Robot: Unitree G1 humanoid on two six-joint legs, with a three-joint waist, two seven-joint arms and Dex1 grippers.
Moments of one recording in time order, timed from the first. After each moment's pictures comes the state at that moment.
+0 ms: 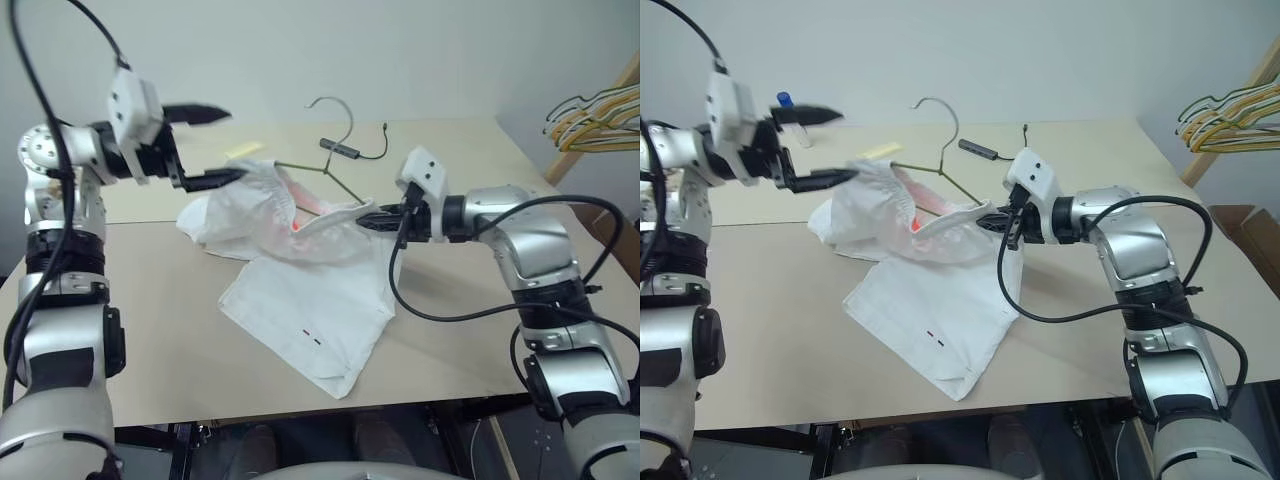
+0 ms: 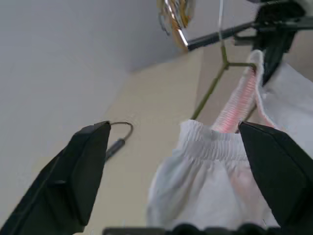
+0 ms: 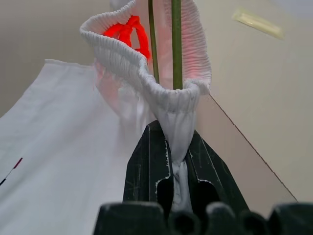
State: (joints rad) left arm -1.02 0.71 0.10 0.71 -0.30 -0.15 -1.39; right arm -0.74 -0.59 0.15 0.01 0.25 0.68 1.01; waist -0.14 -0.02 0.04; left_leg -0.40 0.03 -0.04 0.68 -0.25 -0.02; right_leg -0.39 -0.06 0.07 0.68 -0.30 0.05
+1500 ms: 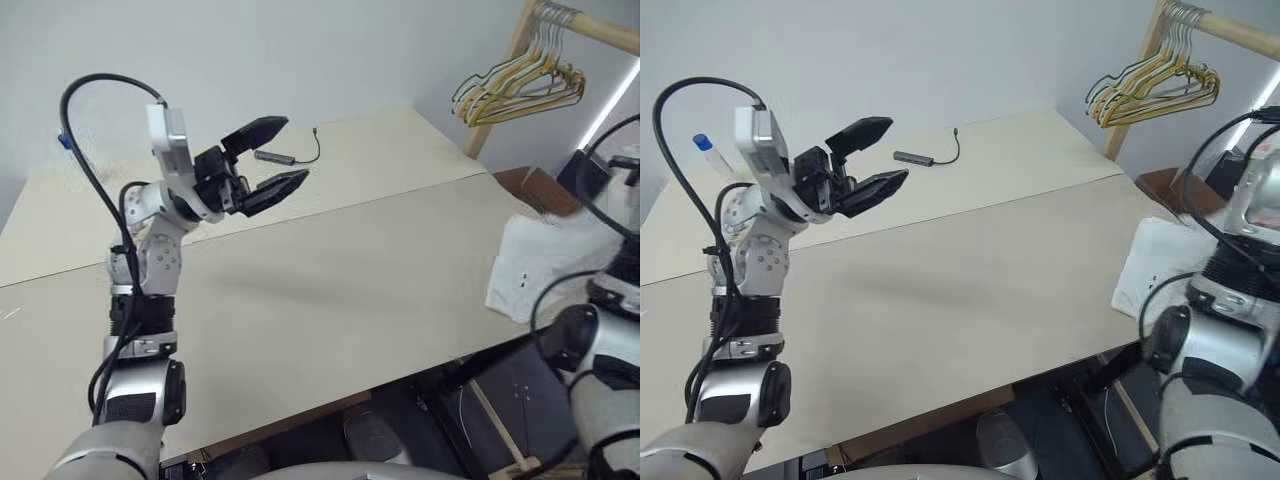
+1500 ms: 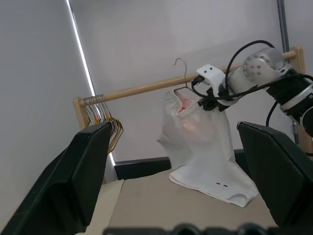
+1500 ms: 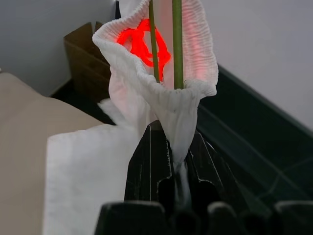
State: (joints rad) left arm -0.68 0.39 0.17 0.12 -0.64 0.20 -1.18; right arm -1.04 -0.59 -0.49 0.21 -0.17 1.34 -0.29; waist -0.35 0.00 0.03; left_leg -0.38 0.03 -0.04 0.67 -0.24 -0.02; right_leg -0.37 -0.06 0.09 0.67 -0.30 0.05
